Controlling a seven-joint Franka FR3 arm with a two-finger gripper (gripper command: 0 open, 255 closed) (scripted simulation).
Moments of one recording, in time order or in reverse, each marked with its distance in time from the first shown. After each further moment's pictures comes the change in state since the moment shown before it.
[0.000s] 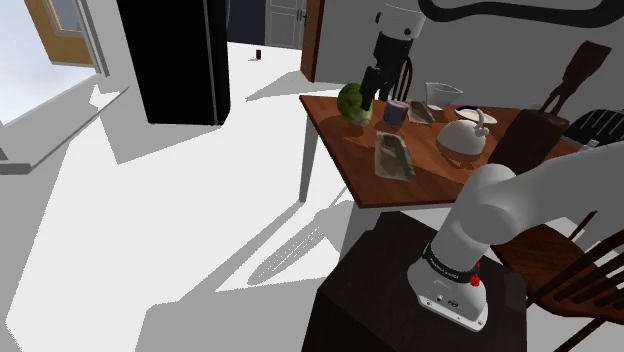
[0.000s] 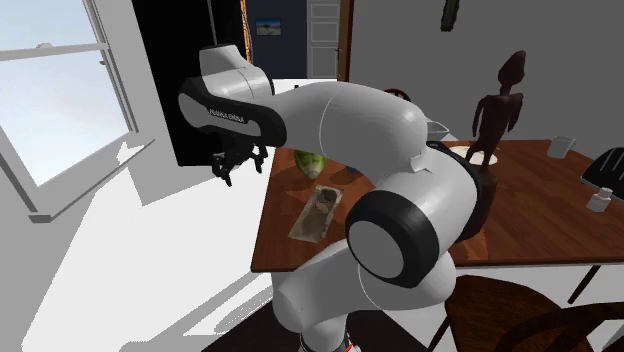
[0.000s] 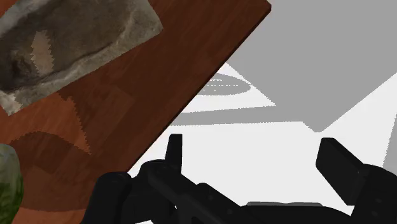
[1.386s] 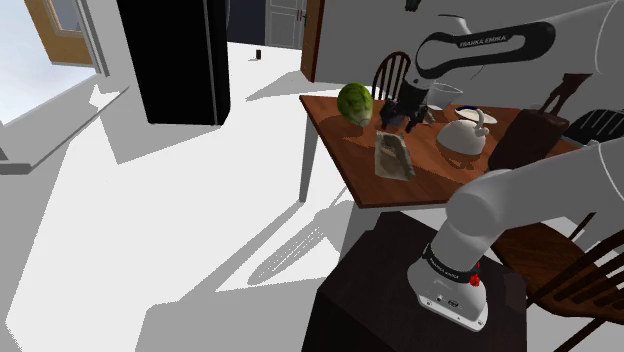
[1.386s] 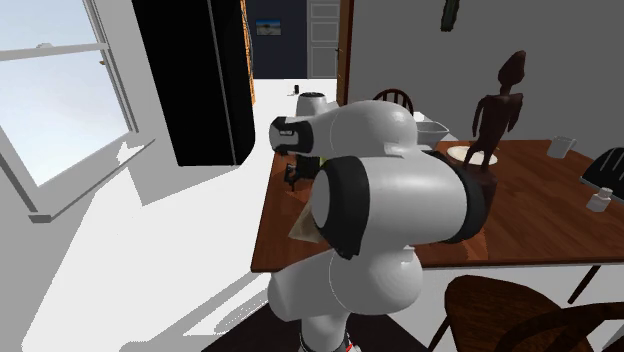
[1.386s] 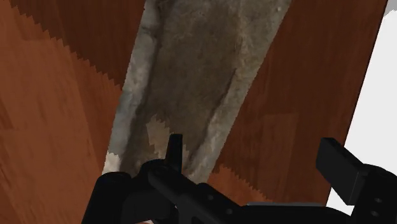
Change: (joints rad) arm -0.329 0.083 -0.310 -0.257 -0.077 0.390 0.185
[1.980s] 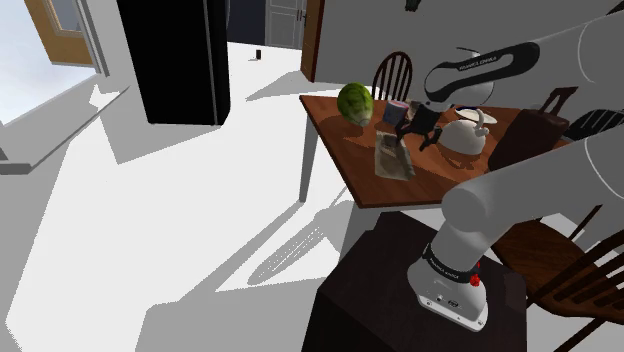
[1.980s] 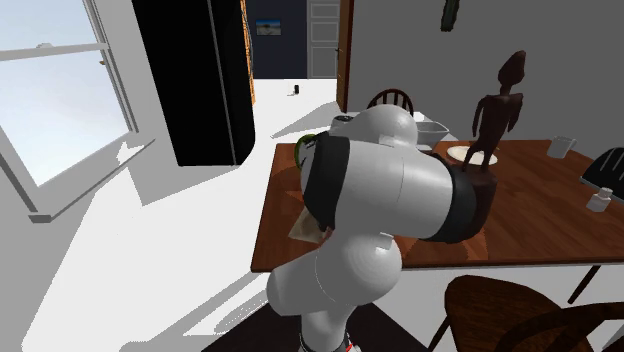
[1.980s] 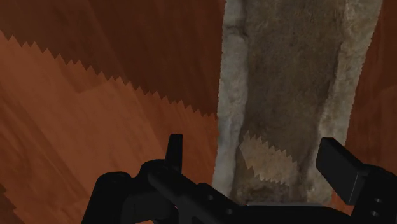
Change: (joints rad) arm -0.141 0.085 -0.150 -0.100 -0.017 0.198 0.062
